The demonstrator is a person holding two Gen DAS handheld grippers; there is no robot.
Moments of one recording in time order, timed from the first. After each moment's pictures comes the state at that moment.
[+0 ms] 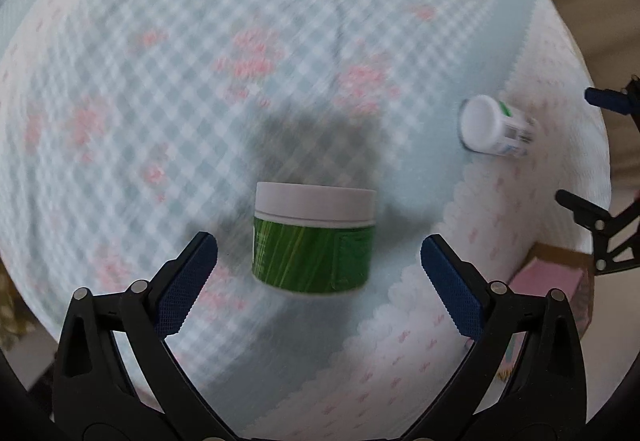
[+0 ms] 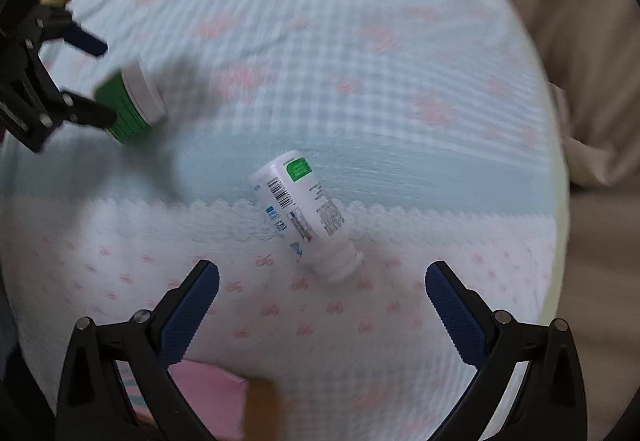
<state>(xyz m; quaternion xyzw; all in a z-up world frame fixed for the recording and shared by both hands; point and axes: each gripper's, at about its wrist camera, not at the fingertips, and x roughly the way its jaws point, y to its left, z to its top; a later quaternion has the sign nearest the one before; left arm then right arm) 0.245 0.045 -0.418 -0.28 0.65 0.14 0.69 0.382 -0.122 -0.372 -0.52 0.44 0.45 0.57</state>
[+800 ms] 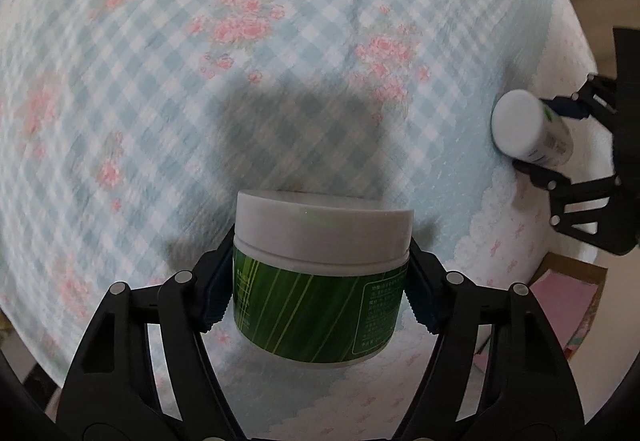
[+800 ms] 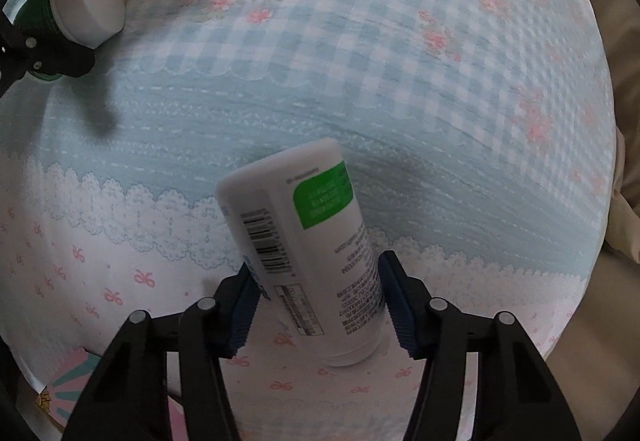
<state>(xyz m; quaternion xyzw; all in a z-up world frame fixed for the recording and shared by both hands) 0.252 0.033 -0.466 -0.30 0.66 0.13 0.68 0.380 -0.080 -0.464 -0.62 0.44 0.44 0.48</state>
